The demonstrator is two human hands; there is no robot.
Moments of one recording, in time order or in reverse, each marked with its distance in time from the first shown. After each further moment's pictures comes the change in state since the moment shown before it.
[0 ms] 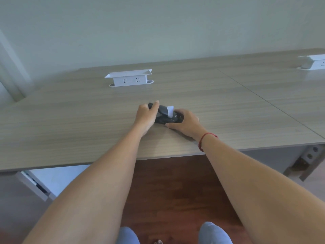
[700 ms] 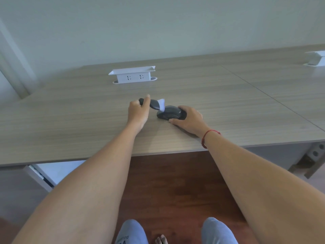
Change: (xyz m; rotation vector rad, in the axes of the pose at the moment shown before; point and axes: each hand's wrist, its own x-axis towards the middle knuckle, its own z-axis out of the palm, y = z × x) left_hand 0.002 -0.011 -0.026 0.019 0.132 0.030; right_hand 0.000 0.000 0.004 -0.093 0.027 -0.022
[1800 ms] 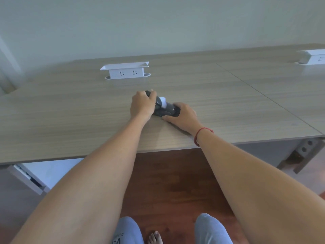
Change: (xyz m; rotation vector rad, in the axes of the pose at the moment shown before) left_hand 0.003 0.019 0.034 0.224 0.044 0.102; right_hand 0.001 0.004 0.005 0.032 0.035 0.032
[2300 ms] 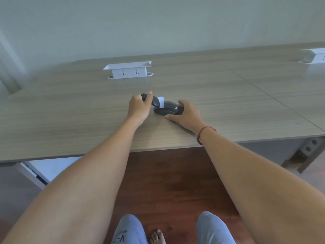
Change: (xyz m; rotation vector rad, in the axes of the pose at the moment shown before) left_hand -0.002 -0.022 -0.019 -0.081 -0.072 0.011; right_hand -0.001 -0.001 0.001 0.053 0.014 0.057
